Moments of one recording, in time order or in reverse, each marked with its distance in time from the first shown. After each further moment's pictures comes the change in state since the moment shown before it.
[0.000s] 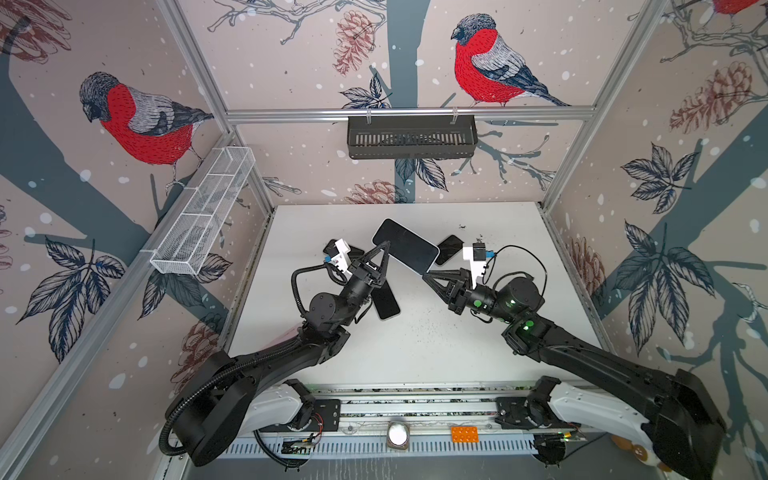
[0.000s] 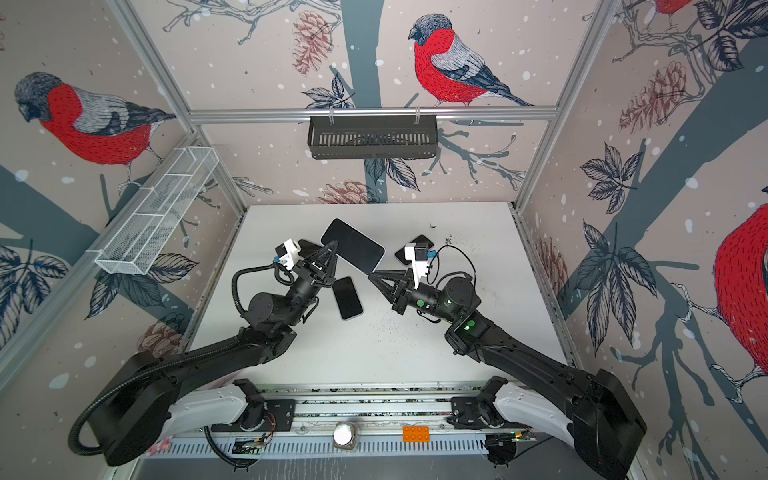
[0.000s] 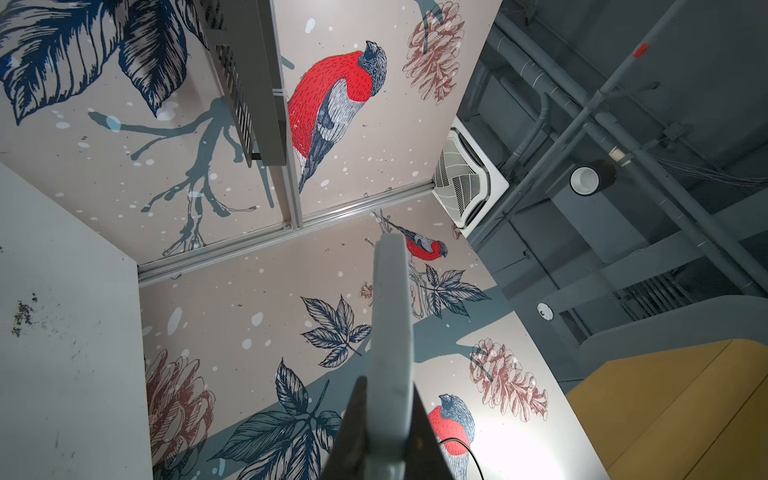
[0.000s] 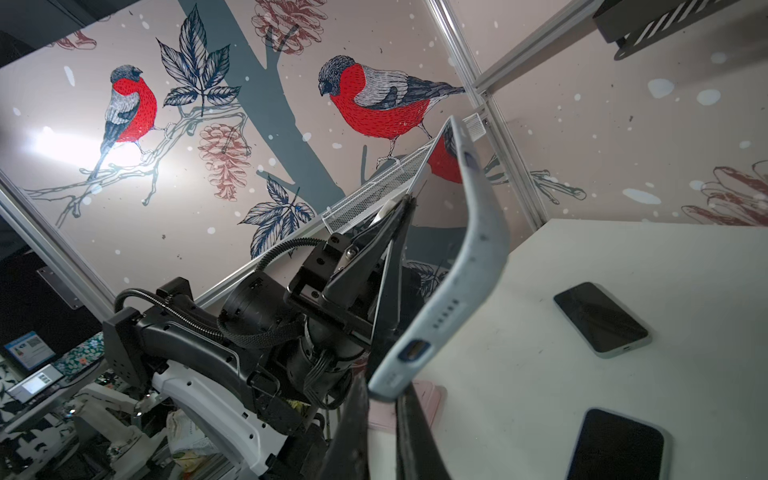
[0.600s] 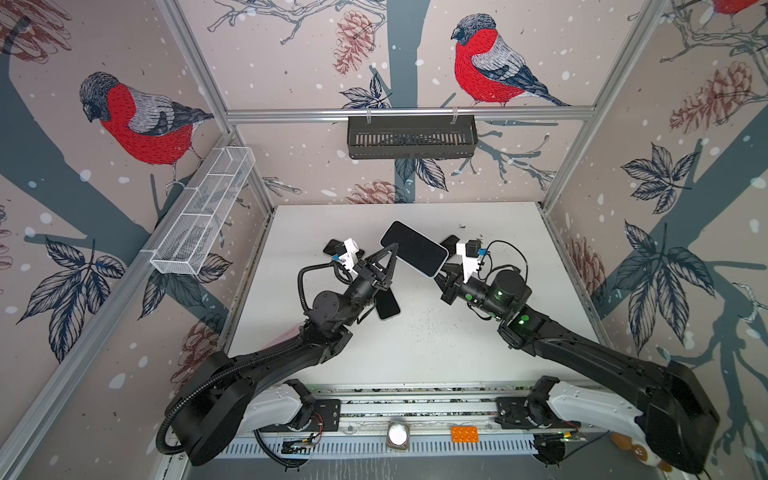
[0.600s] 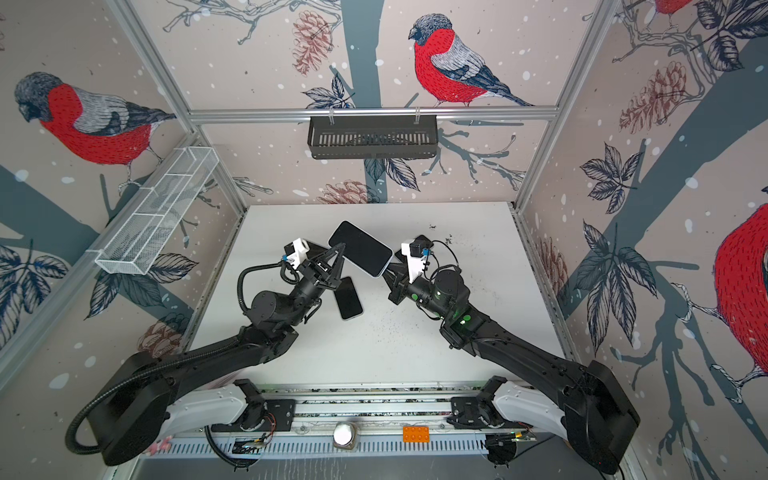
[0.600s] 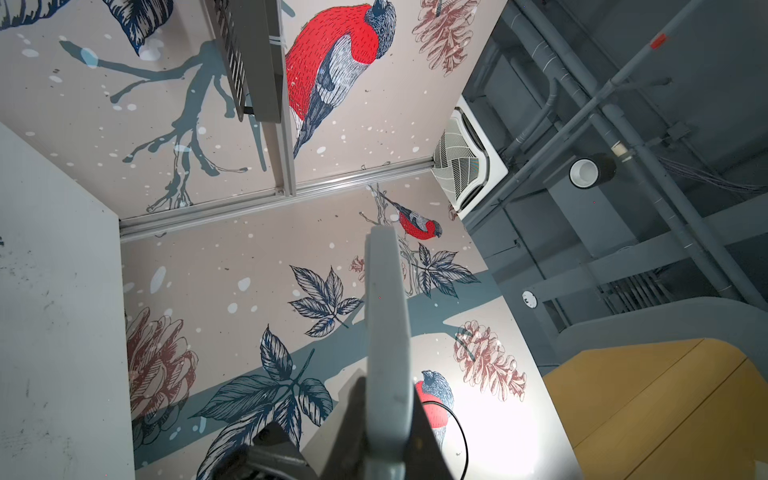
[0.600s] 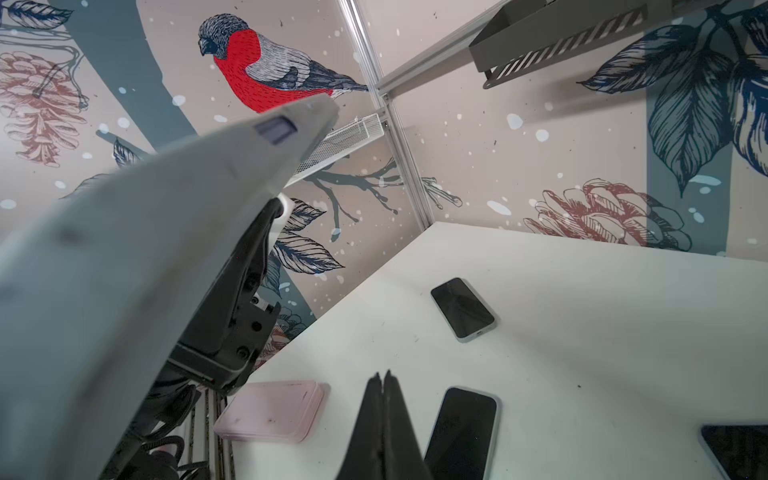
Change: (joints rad) left arm -0.025 -0.001 0.033 -0.044 0.047 -0.062; right arm -0.007 0.052 0.035 -0.140 0.216 -0.221
